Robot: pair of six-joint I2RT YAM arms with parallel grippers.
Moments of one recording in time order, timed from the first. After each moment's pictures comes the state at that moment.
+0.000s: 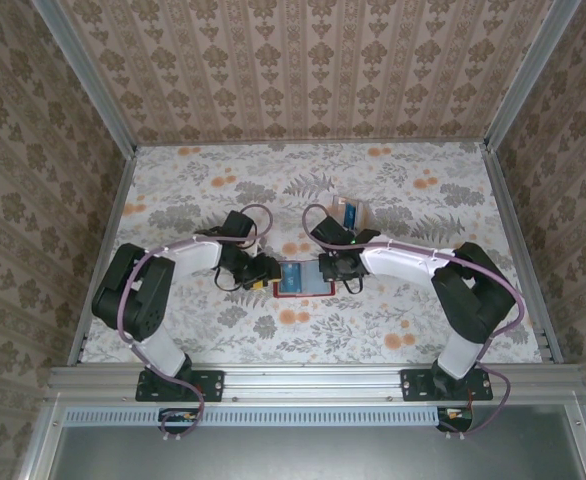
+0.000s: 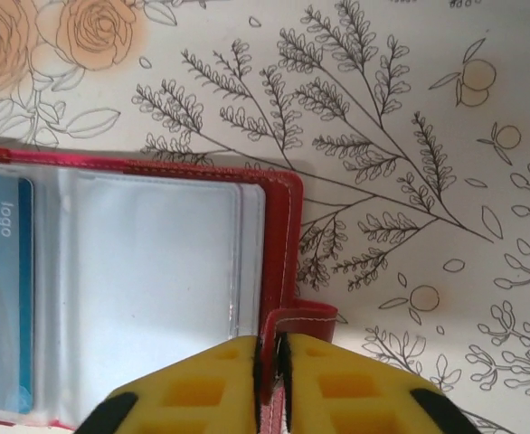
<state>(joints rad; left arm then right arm) -0.49 1.68 0.87 -0.45 0.53 -0.59 0.69 1.72 1.05 -0.54 0.11 0.63</state>
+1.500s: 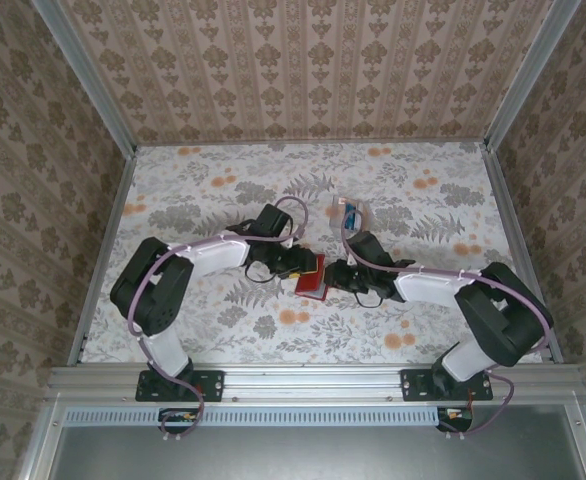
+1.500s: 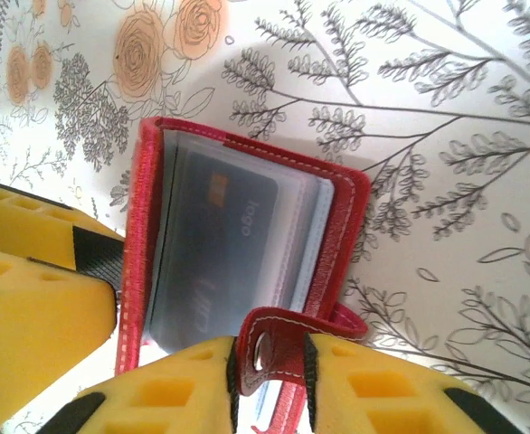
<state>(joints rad) -0.69 1.76 1.01 -0.30 0.54 -0.69 0.59 1.51 0.63 0.01 -0.23 0.81</state>
